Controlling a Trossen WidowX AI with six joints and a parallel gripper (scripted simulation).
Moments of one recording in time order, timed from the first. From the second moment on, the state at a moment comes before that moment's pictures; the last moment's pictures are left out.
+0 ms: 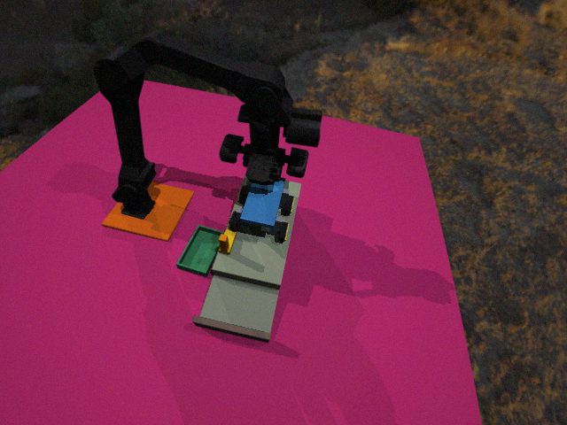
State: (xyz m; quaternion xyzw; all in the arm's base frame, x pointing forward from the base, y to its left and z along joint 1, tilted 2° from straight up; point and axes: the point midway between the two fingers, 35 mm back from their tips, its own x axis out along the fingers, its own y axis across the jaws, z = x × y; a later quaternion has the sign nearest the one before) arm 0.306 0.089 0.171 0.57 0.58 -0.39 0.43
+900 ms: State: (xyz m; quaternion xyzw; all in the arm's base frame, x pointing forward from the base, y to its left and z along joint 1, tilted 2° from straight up) arm 0.304 0.084 0.185 0.58 0.58 -0.39 0.43
